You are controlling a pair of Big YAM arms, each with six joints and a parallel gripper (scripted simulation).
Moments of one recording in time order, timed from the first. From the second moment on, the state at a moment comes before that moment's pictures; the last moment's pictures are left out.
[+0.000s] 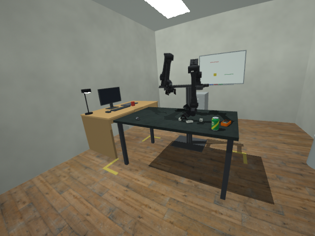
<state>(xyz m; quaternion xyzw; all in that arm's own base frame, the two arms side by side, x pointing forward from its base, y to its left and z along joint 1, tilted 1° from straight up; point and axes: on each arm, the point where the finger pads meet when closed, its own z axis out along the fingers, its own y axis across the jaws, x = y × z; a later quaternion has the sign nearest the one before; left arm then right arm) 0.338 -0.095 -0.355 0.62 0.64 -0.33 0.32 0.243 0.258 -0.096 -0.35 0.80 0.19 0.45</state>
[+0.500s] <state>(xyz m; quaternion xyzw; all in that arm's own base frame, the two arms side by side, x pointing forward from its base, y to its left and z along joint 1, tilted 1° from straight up) 0.344 -0.049 -0.327 0.62 0.64 -0.32 0.32 0.243 0.258 -0.096 -0.35 0.80 0.19 0.45</state>
